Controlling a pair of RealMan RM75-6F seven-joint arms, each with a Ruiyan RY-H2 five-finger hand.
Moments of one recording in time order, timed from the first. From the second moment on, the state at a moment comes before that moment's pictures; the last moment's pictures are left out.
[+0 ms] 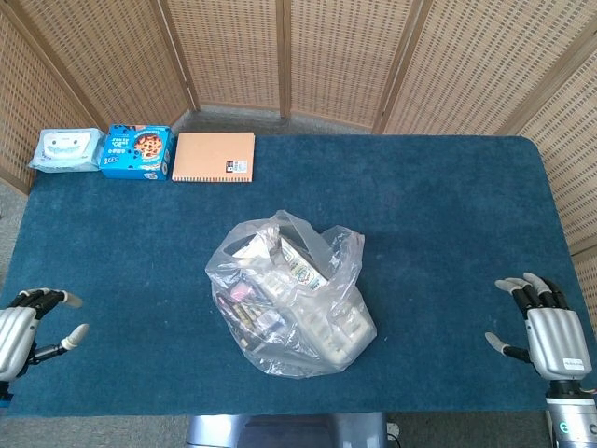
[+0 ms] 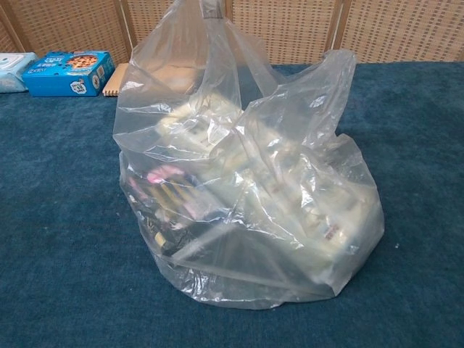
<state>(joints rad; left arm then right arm) -0.07 -0.97 0.00 -1.87 1.56 1.42 -0.12 0.07 -1.07 0.07 -1.78 -1.50 1.51 -0.14</state>
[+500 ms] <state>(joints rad) -0.24 -0.96 -0.05 -1.95 1.54 1.21 -0.26 0.06 -1.07 0.07 -1.76 -1.49 1.51 -0.11</state>
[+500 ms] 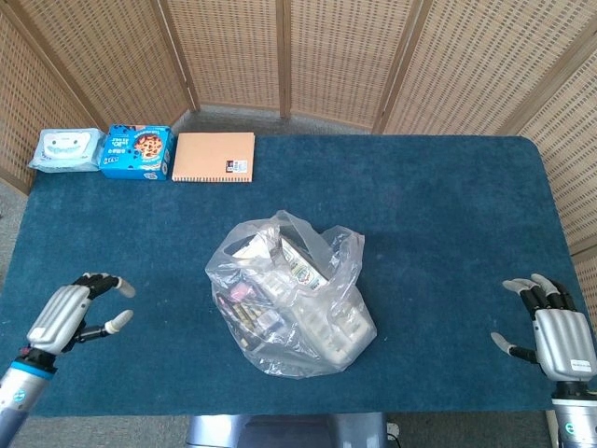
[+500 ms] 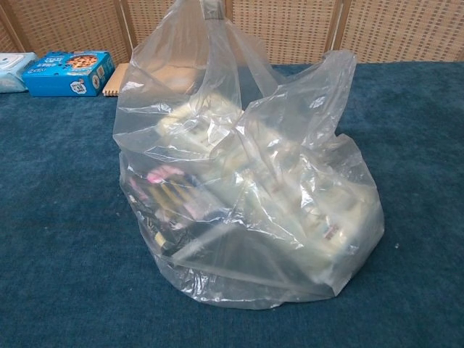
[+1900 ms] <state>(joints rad) -0.66 -1.14 -0.24 -1.97 1.21 0.78 -0.54 0.04 -1.07 0.07 -1.71 -1.50 1.53 -0.01</state>
